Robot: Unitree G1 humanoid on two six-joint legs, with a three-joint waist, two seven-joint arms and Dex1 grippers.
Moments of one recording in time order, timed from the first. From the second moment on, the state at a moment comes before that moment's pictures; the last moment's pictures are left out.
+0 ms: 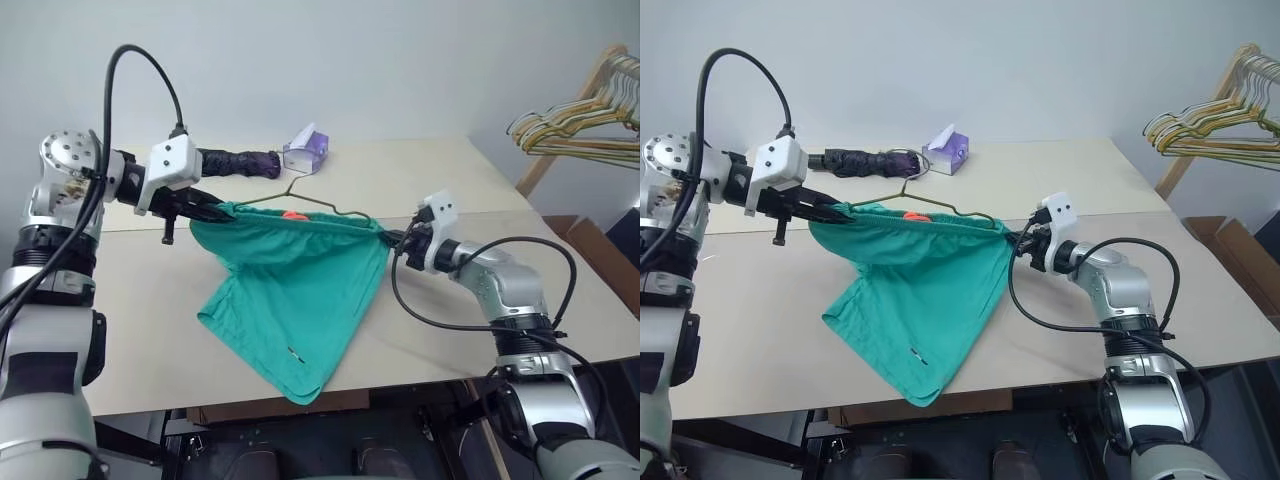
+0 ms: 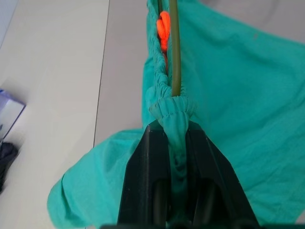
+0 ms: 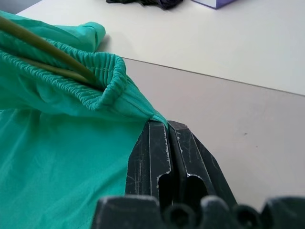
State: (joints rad) left arm -1.09 0.83 -0.20 0.77 -0.07 -0.07 -1.58; right arm -0.66 -0.42 -0.03 0.30 0.34 0.63 0.65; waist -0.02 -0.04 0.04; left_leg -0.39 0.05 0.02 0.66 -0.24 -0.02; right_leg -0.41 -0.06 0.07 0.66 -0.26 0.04
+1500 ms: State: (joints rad) left arm -1.09 0.78 -0.14 0.79 -0.01 -0.10 -1.51; right arm -0.94 -0.62 0.42 0.05 -0.17 0.33 0.86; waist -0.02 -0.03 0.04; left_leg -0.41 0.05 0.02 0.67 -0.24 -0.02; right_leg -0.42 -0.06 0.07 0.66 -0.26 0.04
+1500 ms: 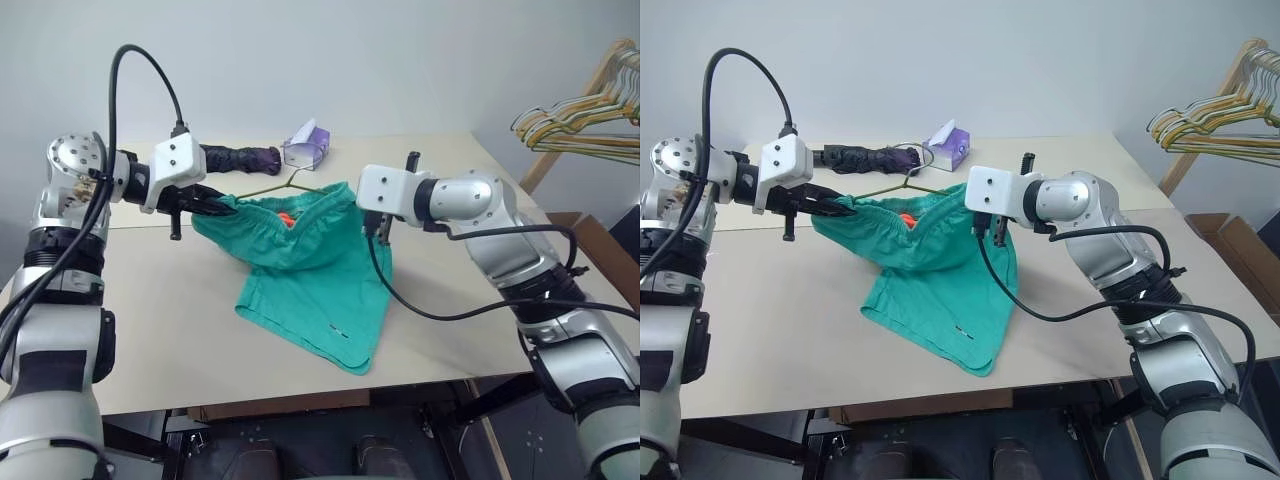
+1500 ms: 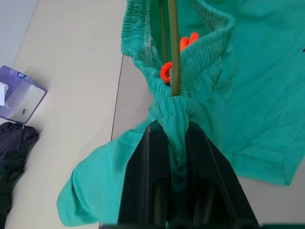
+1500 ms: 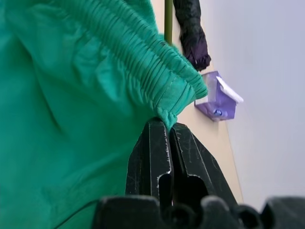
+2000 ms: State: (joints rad) left arm -1.05 0.79 -0.13 0.70 -0.07 -0.08 -1.55; right arm -0.90 -0.62 0.36 0.05 -0.12 0.32 0.96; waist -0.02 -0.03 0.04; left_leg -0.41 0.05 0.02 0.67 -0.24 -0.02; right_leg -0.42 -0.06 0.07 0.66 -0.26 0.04
